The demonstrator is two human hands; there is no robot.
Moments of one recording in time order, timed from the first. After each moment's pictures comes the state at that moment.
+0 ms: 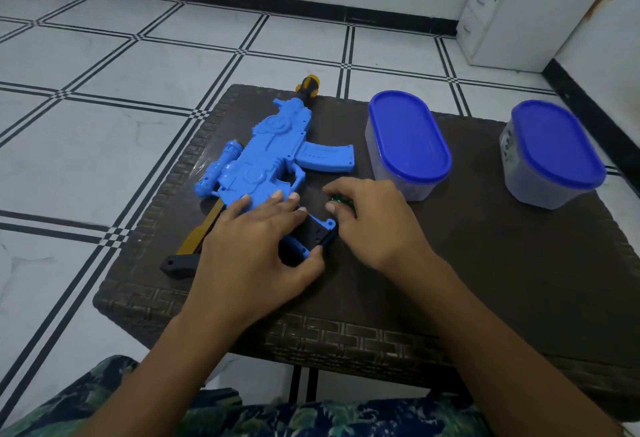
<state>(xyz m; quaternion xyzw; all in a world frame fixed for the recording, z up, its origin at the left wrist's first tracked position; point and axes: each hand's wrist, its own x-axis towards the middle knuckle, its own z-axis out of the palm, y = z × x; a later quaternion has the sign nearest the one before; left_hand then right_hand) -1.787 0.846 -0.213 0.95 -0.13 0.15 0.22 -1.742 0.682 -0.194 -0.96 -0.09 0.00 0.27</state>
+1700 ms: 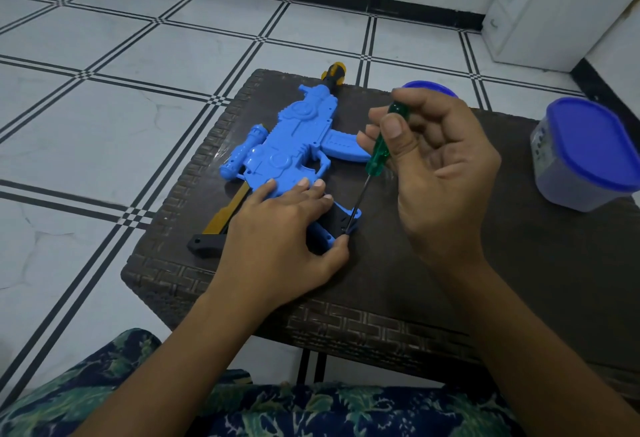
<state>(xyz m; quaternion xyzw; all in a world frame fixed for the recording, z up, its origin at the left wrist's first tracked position) -1.788 0.845 -0.214 0.95 -0.12 0.16 0.23 -1.754 0.698 -0.167 -0.64 -0.16 -0.25 0.71</state>
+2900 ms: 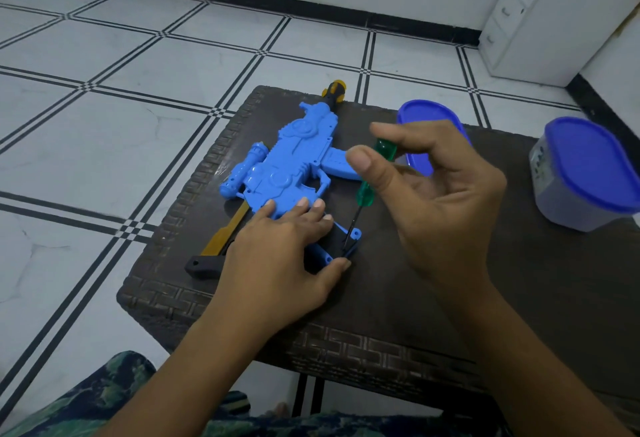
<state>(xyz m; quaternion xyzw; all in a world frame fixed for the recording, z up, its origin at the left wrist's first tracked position) -1.785 0.846 -0.211 0.96 -0.12 0.12 0.24 -1.761 0.698 -0.157 -0.69 -0.19 -0.27 0.64</state>
